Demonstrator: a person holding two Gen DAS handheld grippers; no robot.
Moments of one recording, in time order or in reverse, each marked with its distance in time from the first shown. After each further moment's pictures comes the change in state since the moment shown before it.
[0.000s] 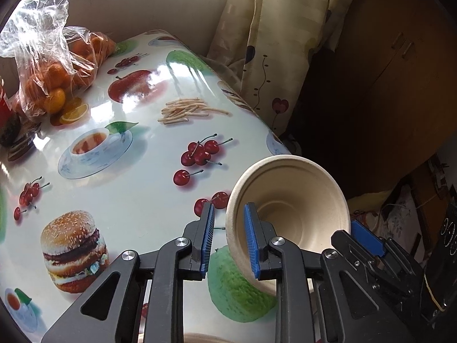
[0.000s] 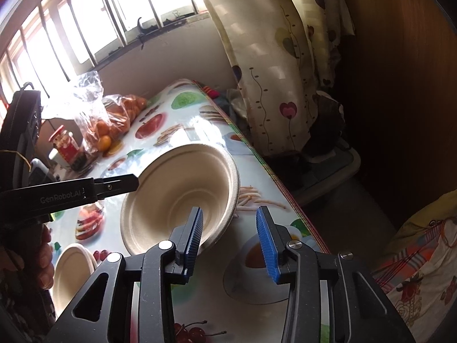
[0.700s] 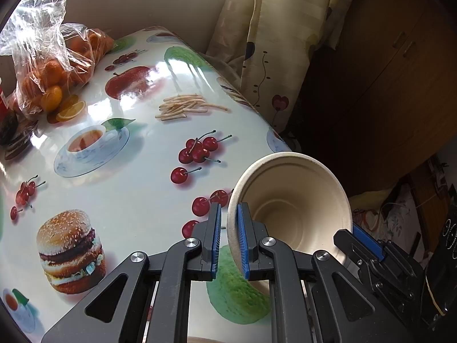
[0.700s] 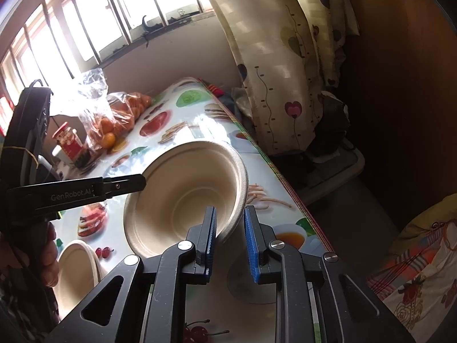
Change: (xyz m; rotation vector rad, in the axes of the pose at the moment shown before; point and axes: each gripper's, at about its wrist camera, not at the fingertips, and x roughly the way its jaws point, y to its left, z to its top) left arm 0.005 0.001 0.000 -0.003 0.010 -0.006; right arm 0.001 0.004 -0.003 -0.009 0.005 0.017
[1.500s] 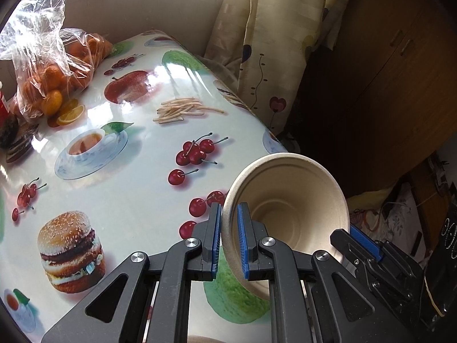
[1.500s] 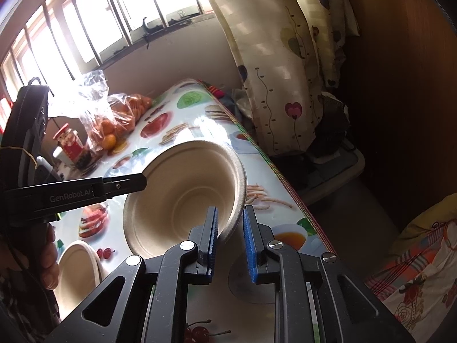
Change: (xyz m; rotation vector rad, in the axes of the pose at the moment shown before) left arm -0.001 -0.004 -0.002 0.012 -0.011 0.001; right arm 0.000 0.000 0.000 0.001 -0.002 0.002
